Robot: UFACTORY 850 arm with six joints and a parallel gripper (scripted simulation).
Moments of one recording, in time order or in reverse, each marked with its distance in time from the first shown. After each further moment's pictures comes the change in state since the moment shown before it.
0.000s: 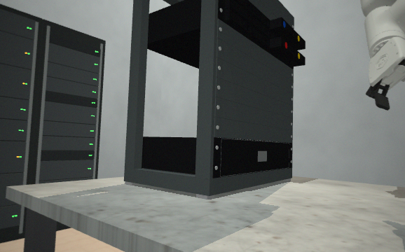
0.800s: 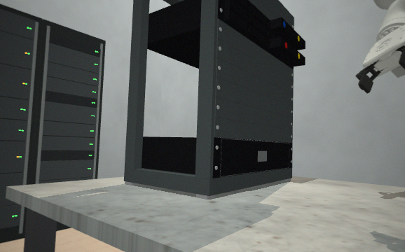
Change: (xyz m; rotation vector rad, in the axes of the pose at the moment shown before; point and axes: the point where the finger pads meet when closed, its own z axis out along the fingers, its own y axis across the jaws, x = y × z) arm -0.057 0.025 0.004 0.112 -0.273 -0.235
